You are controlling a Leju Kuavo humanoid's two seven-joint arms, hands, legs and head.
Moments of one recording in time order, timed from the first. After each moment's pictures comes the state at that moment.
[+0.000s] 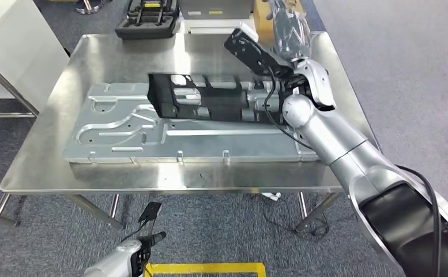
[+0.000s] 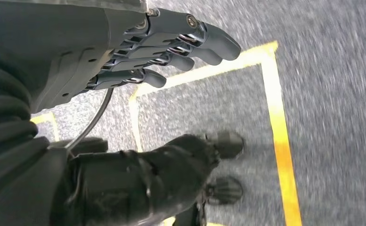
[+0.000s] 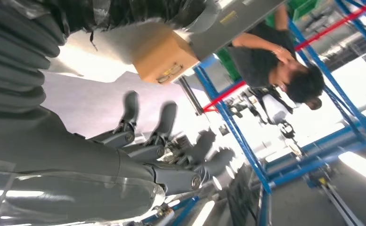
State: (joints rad) left arm -0.44 -0.07 -0.88 -0.25 0.86 0.46 0.20; right arm -1.14 -0.10 0.73 -0.96 0.43 -0.36 0.19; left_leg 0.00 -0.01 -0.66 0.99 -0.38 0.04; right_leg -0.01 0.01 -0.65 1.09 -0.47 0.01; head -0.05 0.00
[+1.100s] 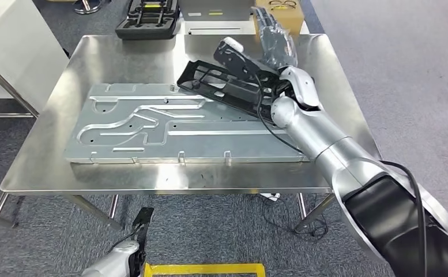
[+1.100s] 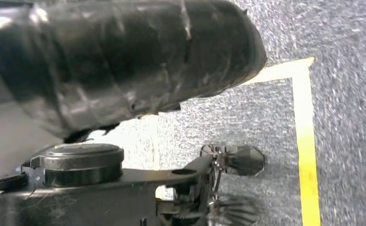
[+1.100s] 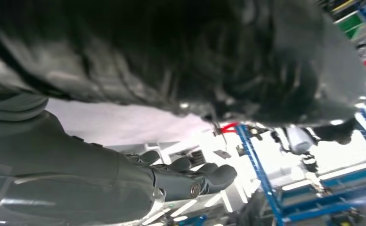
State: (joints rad) left arm -0.43 -0.06 -0.88 -0.23 0.86 0.56 0.28; right arm -1.18 0.00 0.76 -0.72 0.43 -0.34 0.16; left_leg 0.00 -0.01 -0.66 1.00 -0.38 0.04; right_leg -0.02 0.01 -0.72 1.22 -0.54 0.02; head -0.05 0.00
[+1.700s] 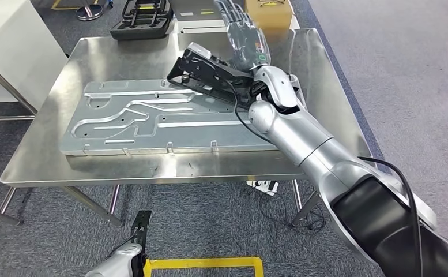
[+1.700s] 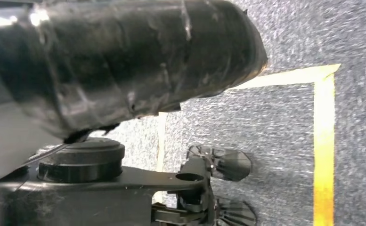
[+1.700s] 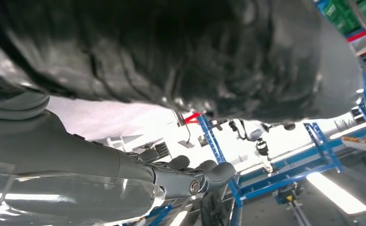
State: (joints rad) left arm -0.42 -0.06 -0.88 -0.23 0.89 0.66 0.26; right arm -1.18 0.06 0.81 -0.83 0.47 -0.34 0.15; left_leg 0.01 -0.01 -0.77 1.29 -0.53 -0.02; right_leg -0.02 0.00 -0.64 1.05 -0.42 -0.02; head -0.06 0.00
